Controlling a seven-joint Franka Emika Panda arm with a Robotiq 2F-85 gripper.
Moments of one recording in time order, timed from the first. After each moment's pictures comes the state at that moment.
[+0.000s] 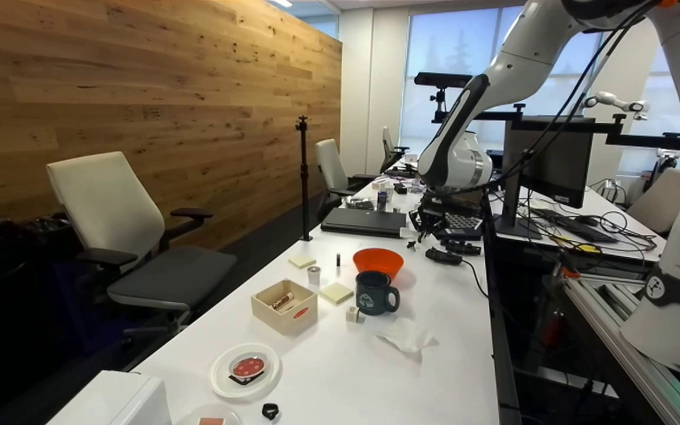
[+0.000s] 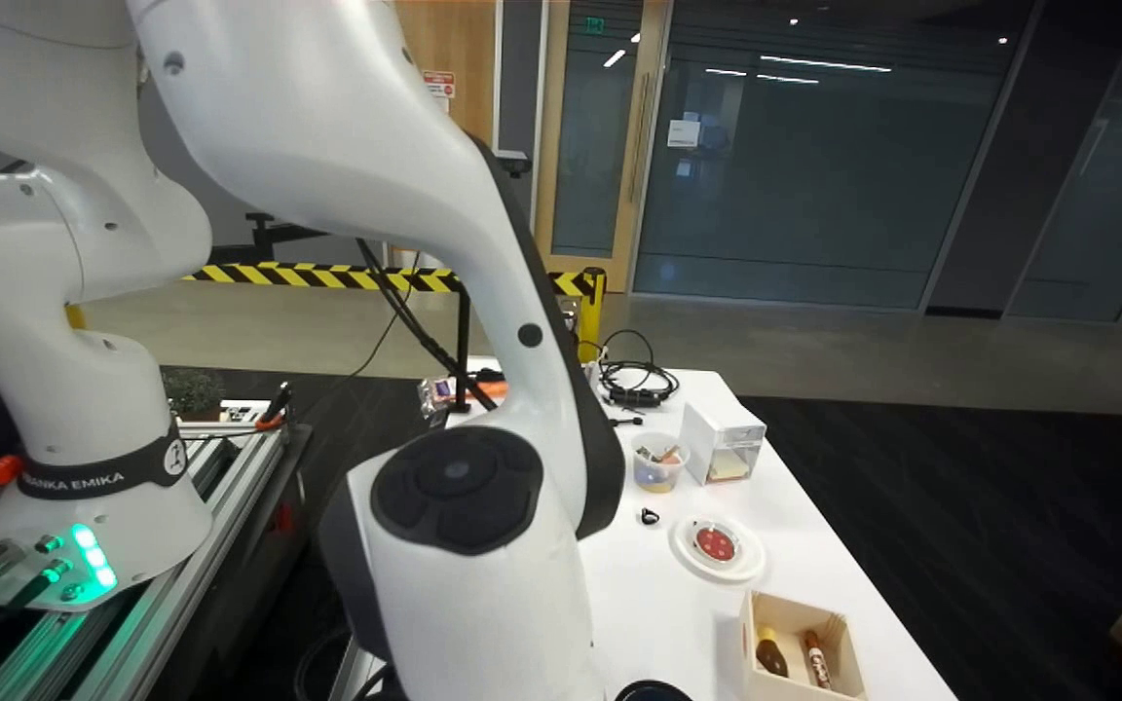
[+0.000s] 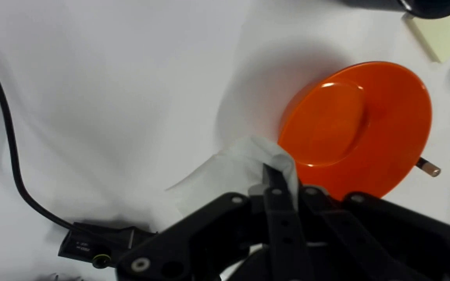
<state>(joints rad) -0.65 0.47 -0.02 -2.32 0.49 3.03 0.26</state>
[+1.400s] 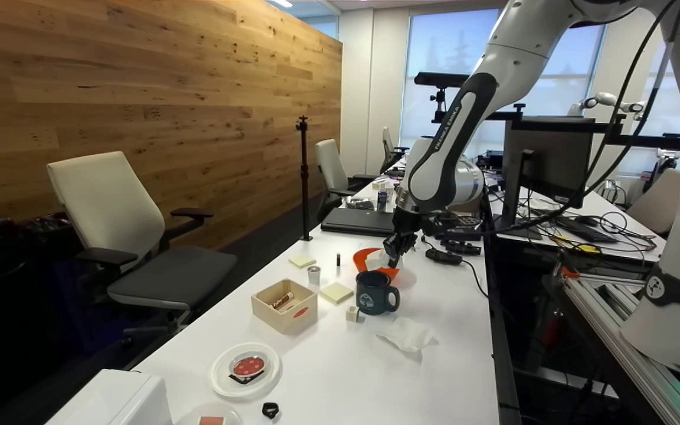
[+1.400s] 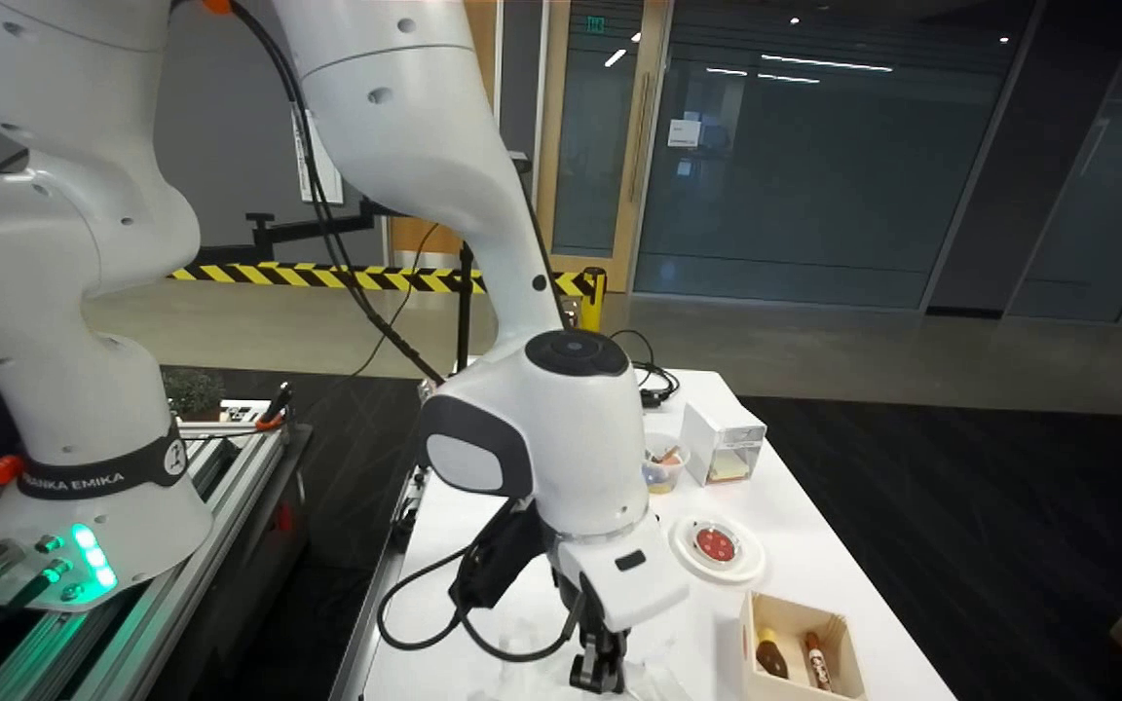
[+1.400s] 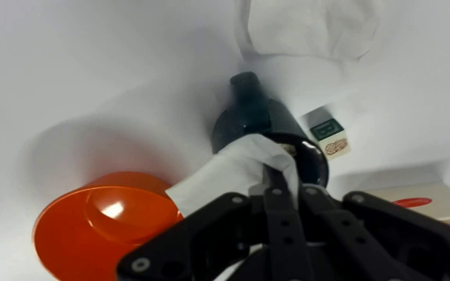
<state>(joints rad) -0.39 0.44 0.03 -2.40 0.25 3.06 -0.08</state>
